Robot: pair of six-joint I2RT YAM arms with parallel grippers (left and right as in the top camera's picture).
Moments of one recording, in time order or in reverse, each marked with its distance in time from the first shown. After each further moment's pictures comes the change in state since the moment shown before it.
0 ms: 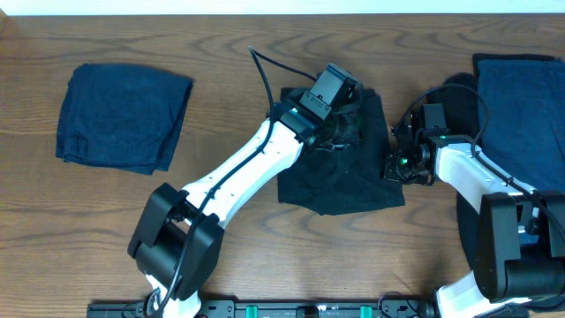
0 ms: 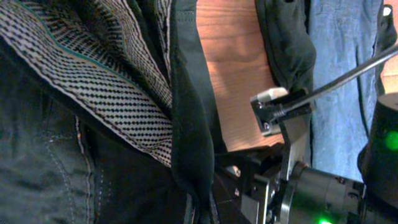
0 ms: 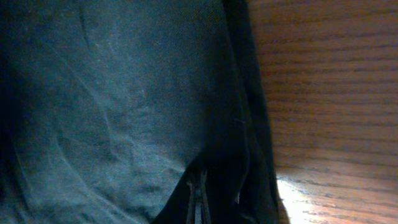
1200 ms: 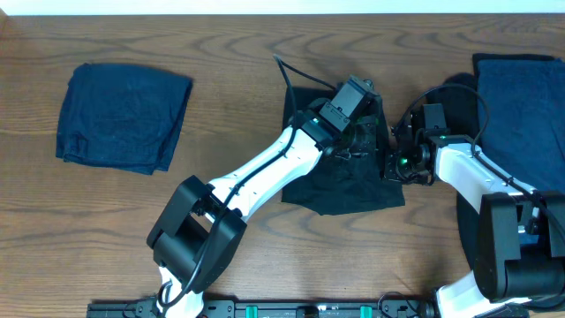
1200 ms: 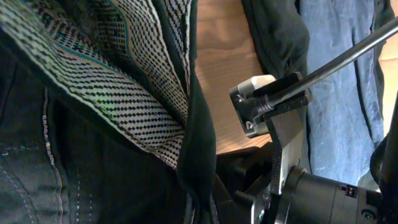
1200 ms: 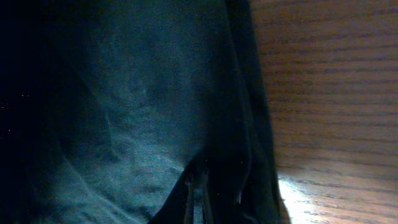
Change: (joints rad) left arm -0.071 0.076 0.000 0.099 -0.001 -0.019; right arm 0.000 0.000 0.000 0.001 -0.003 0.000
